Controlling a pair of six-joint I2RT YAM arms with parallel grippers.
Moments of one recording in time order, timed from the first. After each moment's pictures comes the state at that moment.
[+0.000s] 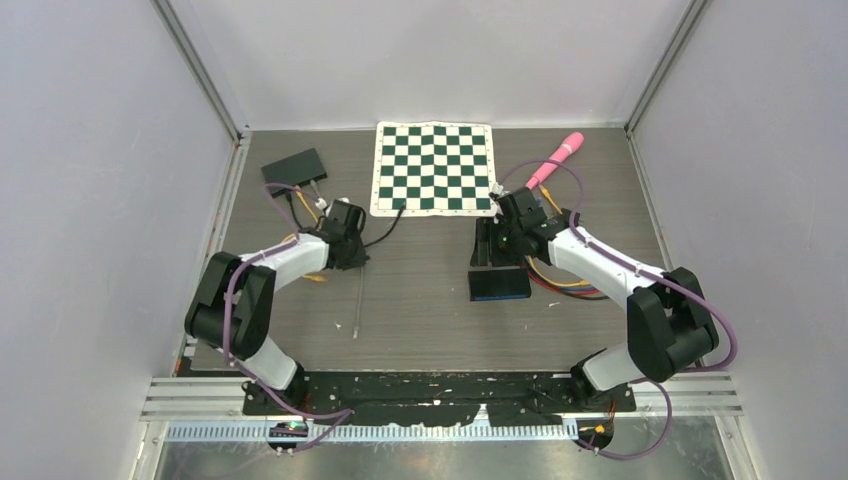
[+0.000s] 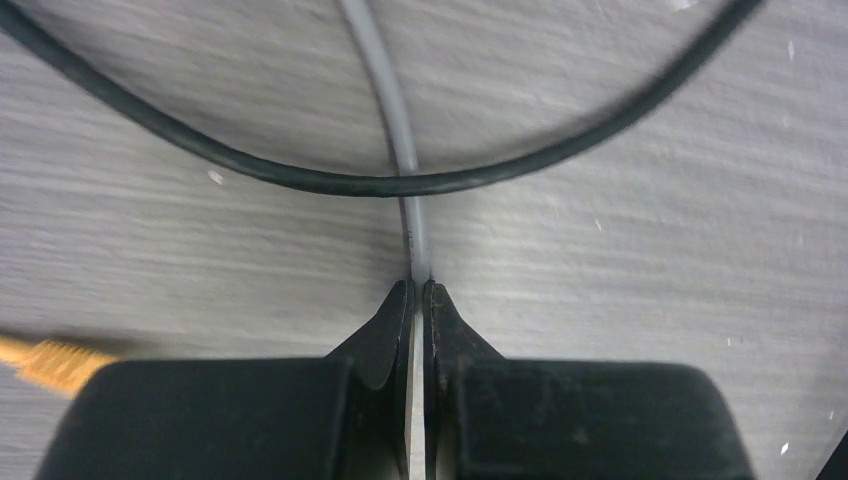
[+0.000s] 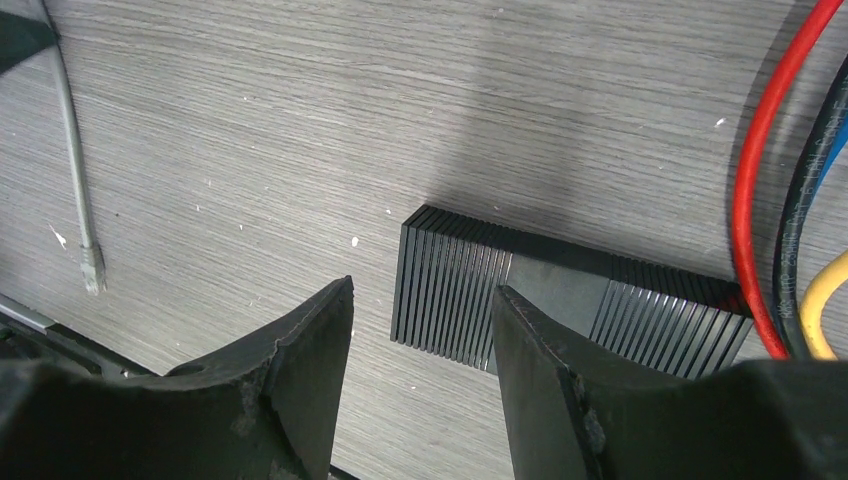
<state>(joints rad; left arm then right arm) -0.34 1.62 0.85 -0.27 -0.12 -0.61 0.48 1.45 0.94 -0.45 -0.16 0.44</state>
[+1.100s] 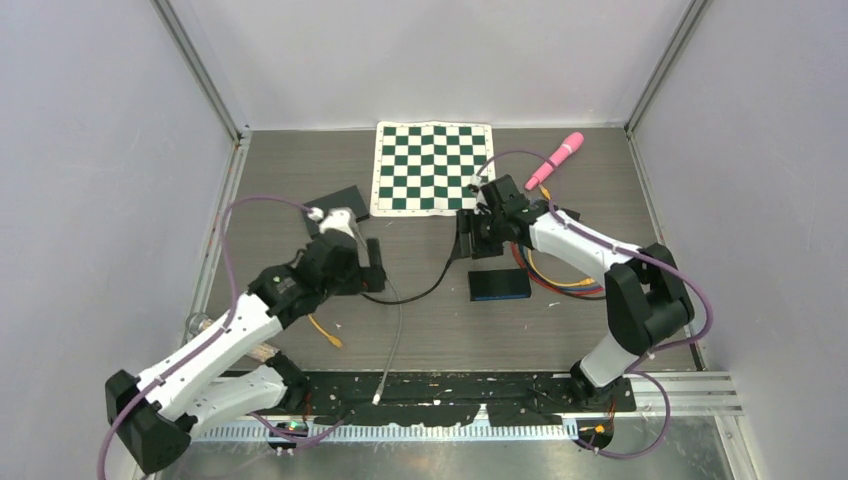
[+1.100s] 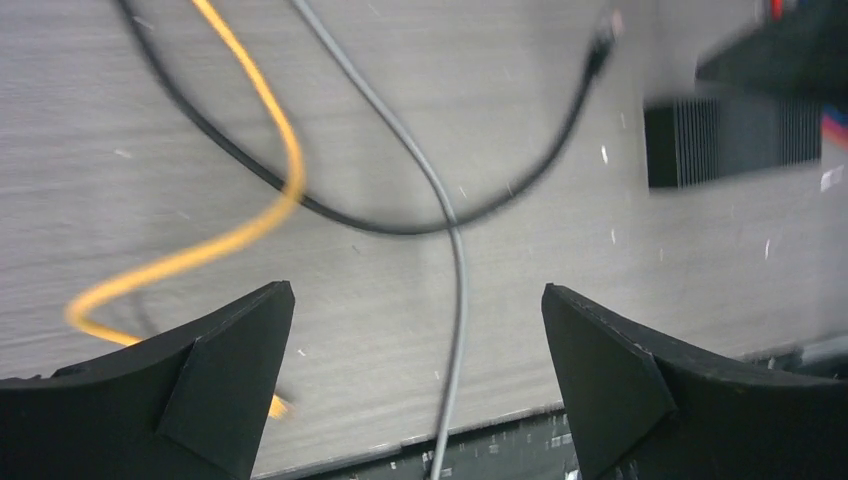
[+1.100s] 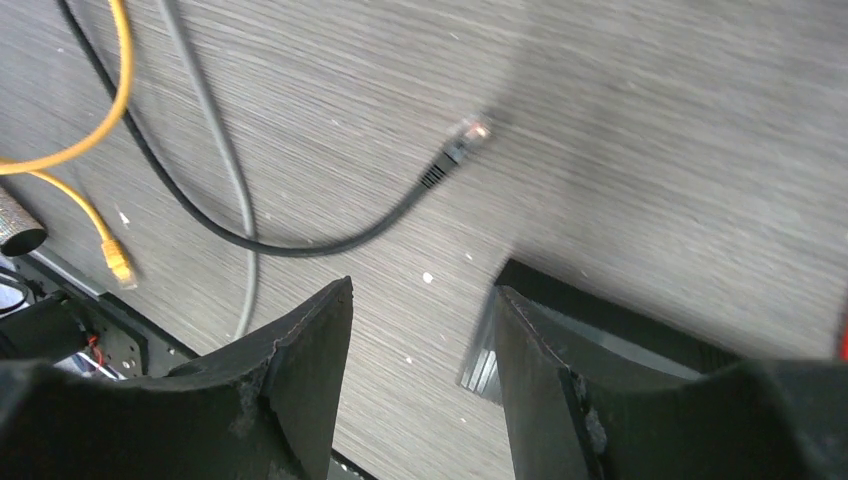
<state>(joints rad) -0.80 0.94 0.80 -0.69 -0.27 -0.66 0.50 1.59 1.06 -0.44 -0.27 0.41</state>
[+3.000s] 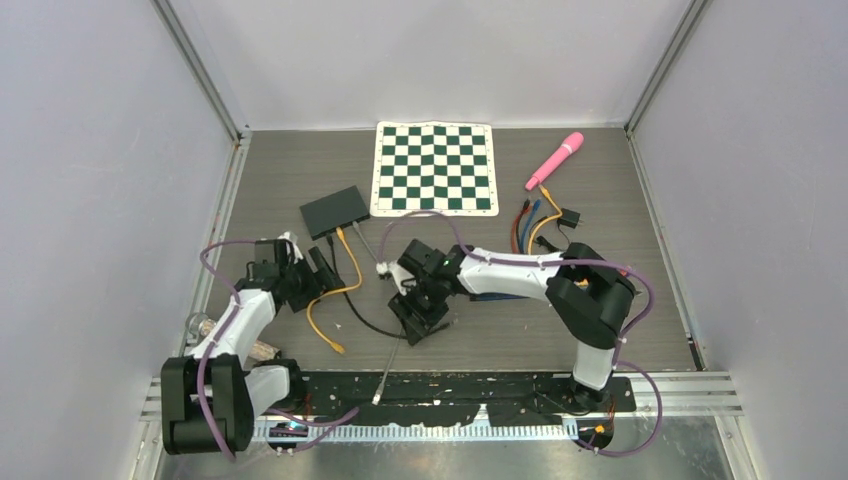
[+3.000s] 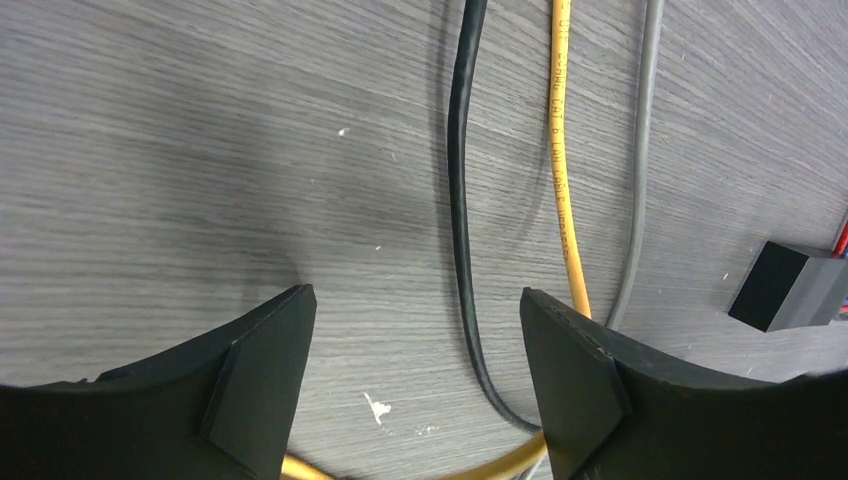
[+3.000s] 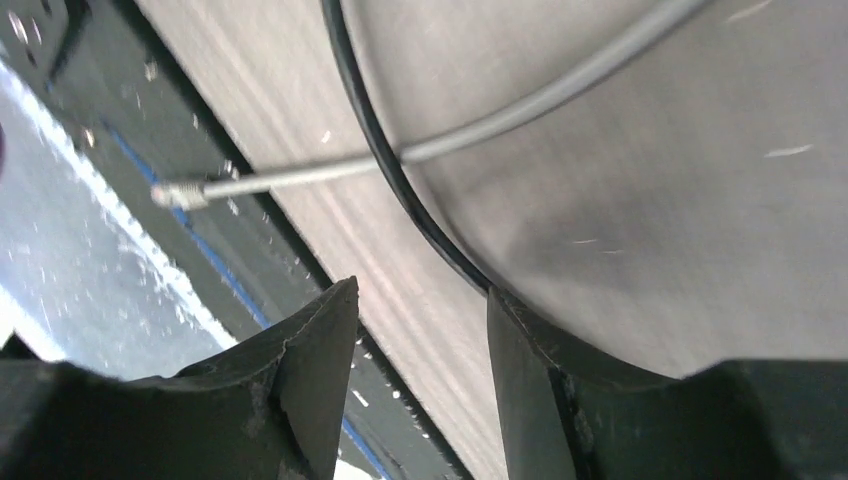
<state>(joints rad) 0.05 1.12 0.47 -0.35 0.31 -0.50 1.02 1.82 1.14 -0.52 -0.43 0.19</state>
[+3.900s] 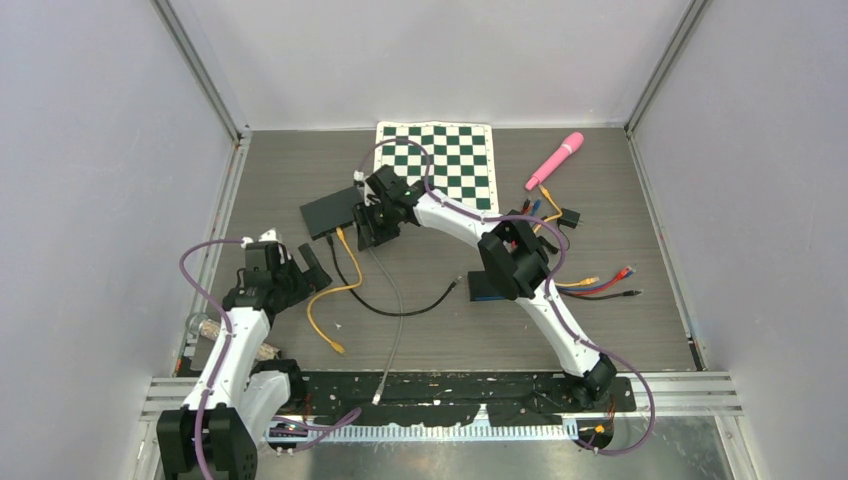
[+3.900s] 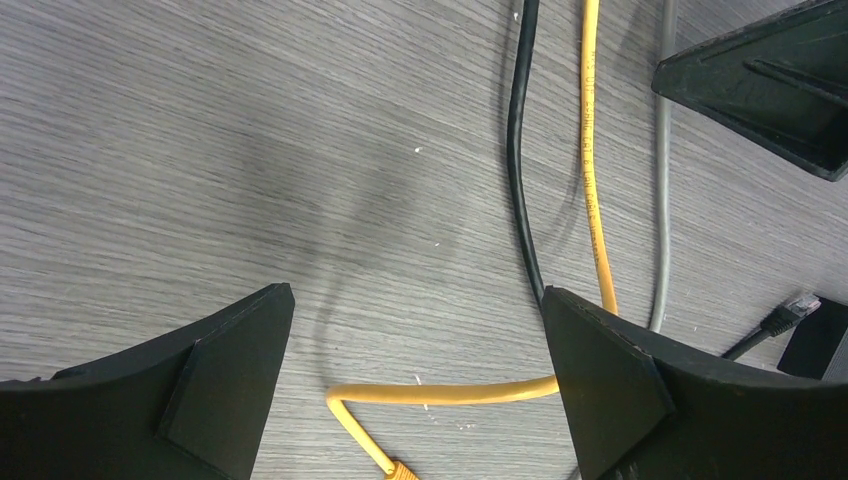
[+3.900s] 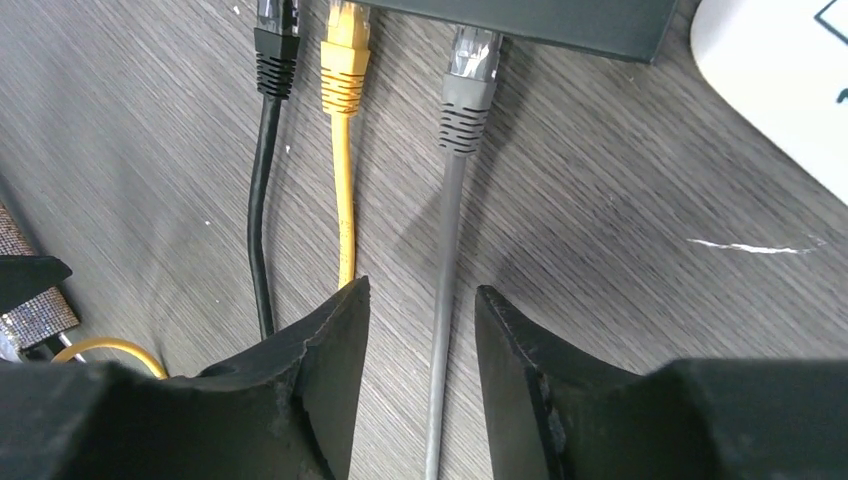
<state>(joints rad) 0.05 0.88 0.50 -0.49 0.11 -0.47 0.81 2.47 2.11 -0.55 -0.32 0.37</state>
